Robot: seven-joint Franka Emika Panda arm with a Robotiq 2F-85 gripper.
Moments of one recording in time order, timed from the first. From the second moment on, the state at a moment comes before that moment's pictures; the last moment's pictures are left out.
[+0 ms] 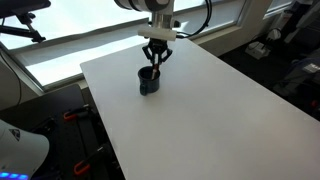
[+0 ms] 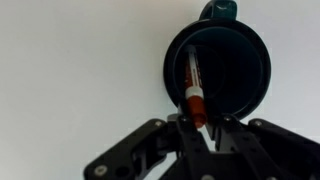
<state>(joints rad) 0.08 0.48 0.12 -1.96 -0.21 2.19 -0.44</state>
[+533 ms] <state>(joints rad) 0.08 0.48 0.12 -1.96 -0.21 2.19 -0.44</state>
